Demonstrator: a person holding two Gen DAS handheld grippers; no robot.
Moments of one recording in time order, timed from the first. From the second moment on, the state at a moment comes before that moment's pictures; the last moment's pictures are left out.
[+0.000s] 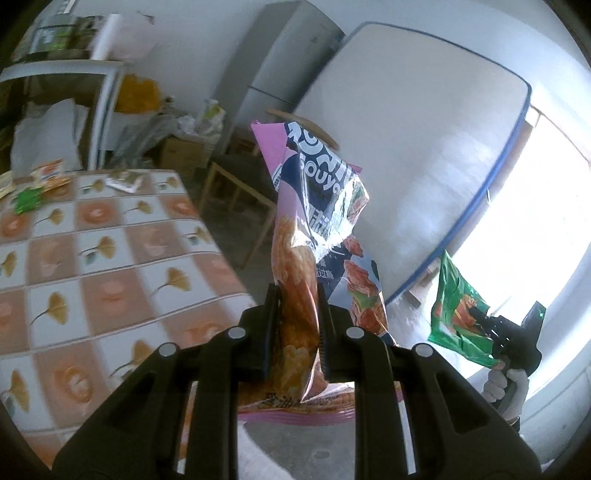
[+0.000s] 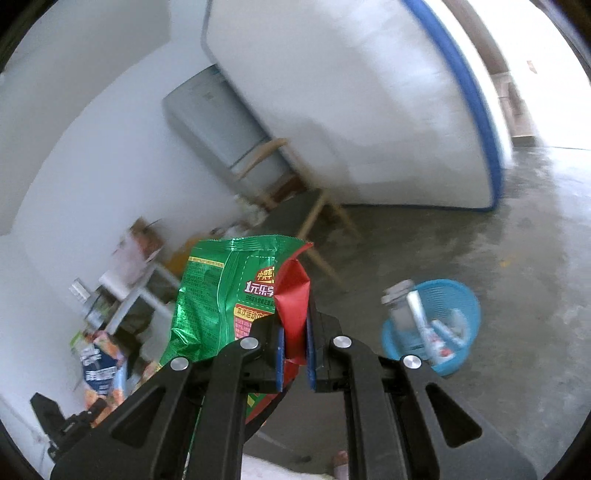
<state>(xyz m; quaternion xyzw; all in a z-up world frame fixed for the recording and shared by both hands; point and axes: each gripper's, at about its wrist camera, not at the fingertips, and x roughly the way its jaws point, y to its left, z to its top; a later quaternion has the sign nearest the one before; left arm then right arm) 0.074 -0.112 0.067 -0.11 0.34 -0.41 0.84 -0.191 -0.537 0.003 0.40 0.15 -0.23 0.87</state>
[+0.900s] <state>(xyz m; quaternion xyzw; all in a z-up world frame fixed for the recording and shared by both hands) 0.134 -0.345 -0.001 0.05 0.40 -0.48 0.78 -0.016 -0.671 -0.206 -0.02 0.35 -0.53 0.77</state>
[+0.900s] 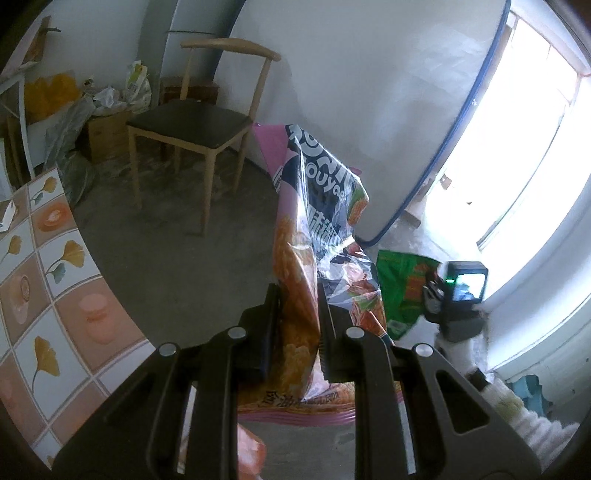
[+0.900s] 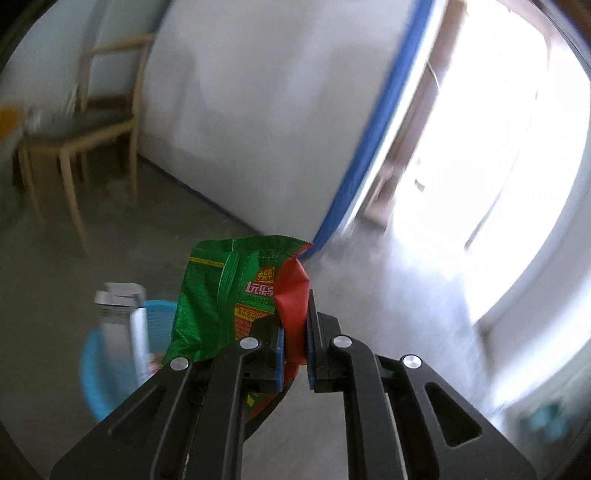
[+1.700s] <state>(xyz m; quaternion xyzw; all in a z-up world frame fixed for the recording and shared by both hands) 0.119 -0.440 -0.043 0.12 0.46 -0.51 0.71 -0.108 -0.732 -0.334 0.53 0.20 -0.40 0.72</state>
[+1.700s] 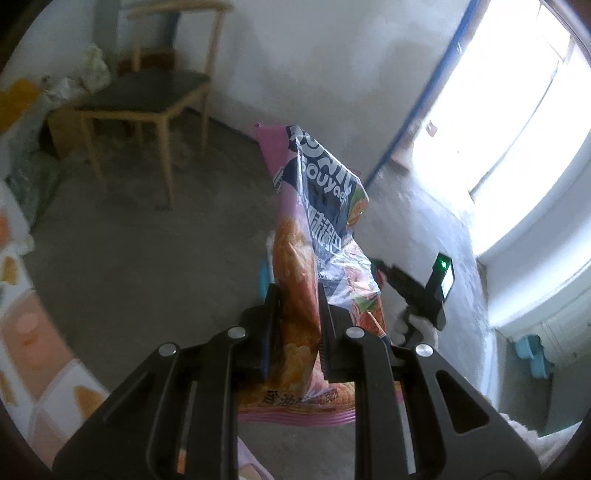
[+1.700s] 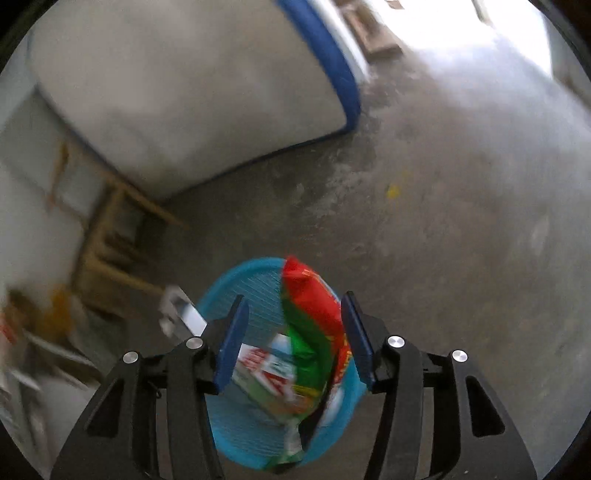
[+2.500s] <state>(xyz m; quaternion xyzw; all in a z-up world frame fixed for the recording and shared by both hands) 0.075 -0.574 -0.143 0.23 0.44 -0.48 0.73 -0.171 -0.719 -0.370 0.61 0.18 -0.37 0.68</state>
